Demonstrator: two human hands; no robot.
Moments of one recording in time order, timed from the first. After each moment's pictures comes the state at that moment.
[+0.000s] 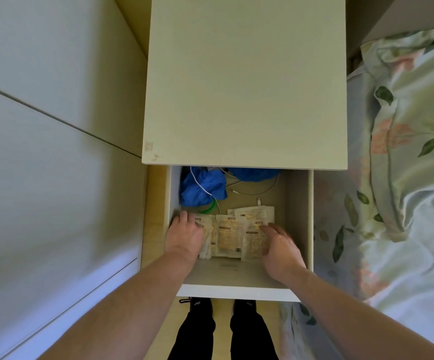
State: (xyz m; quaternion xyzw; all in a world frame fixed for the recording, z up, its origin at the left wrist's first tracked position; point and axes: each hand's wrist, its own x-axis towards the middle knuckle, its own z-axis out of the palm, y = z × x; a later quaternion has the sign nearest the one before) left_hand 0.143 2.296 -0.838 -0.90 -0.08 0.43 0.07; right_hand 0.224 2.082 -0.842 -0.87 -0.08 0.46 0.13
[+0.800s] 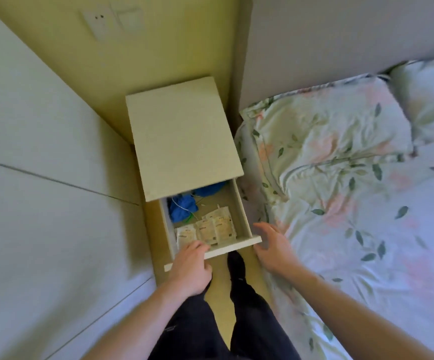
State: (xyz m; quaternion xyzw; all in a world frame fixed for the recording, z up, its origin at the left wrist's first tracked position) left_hand 0.089 2.211 -0.480 -0.90 -0.10 0.33 -0.26; right_hand 0.166 1.995 -0.476 -0.89 0.02 0.36 0.28
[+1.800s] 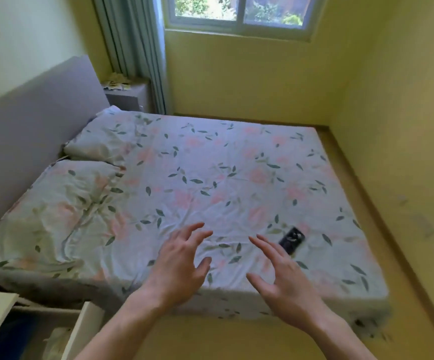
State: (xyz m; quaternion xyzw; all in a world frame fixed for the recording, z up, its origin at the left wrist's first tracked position) left_hand -0.192 1.862 -0.242 -0.78 0.56 0.18 -0.22; right_hand -0.413 1.767 -0.228 -0.83 0.41 -0.07 0.36
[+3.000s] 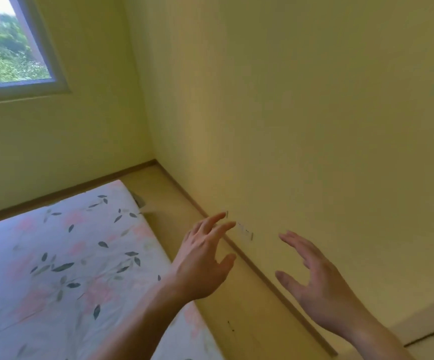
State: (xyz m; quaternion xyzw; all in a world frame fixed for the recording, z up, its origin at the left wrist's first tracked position) left_hand -0.850 1.218 -0.183 -0.49 0.83 0.19 -0.20; right_hand -1.087 1.310 -0.178 -0.62 0.68 -0.29 0.25
